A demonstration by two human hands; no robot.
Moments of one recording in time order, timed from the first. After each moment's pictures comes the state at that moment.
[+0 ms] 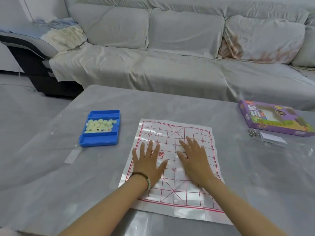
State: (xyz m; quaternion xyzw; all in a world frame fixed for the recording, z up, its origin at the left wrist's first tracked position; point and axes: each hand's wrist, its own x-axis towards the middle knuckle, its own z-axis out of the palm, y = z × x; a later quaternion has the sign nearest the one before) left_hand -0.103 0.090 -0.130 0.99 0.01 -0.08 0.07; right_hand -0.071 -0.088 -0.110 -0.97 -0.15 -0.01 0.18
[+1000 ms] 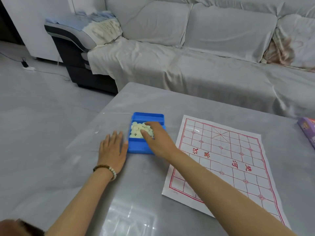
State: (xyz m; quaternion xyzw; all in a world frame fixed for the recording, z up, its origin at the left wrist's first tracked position) left_hand -0.111 0.331 -0.113 0.96 0.22 0.05 0.18; right_hand -0.037 0.183 -0.056 -0.87 -0.27 0.11 0.40
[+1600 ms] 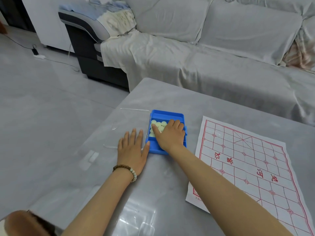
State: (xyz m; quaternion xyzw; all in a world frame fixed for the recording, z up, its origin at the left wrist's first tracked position) left_hand -0.113 0.338 -0.117 0.96 0.21 0.02 0.17; right_hand -0.006 0.249 -0.099 -0.98 -0.13 0.02 0.17
